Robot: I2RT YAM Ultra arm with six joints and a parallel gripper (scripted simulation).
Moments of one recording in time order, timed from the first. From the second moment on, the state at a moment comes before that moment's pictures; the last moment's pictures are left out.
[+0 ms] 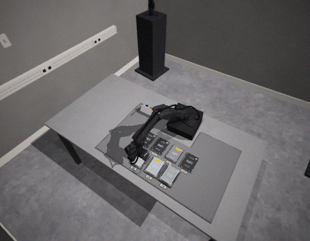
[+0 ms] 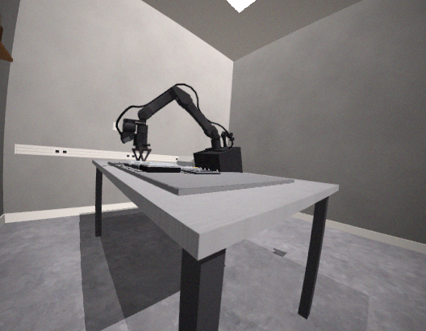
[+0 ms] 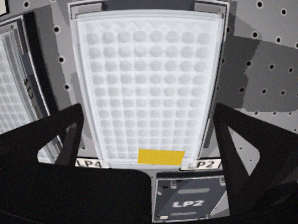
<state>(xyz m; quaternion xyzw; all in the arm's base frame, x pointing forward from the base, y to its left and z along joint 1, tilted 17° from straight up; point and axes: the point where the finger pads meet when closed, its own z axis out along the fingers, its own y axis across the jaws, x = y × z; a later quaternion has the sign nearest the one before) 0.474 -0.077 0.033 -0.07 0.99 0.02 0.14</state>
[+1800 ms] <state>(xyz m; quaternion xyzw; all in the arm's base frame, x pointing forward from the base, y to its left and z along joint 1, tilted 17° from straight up) 0.474 -0.076 0.033 -0.07 0.99 0.02 0.14</state>
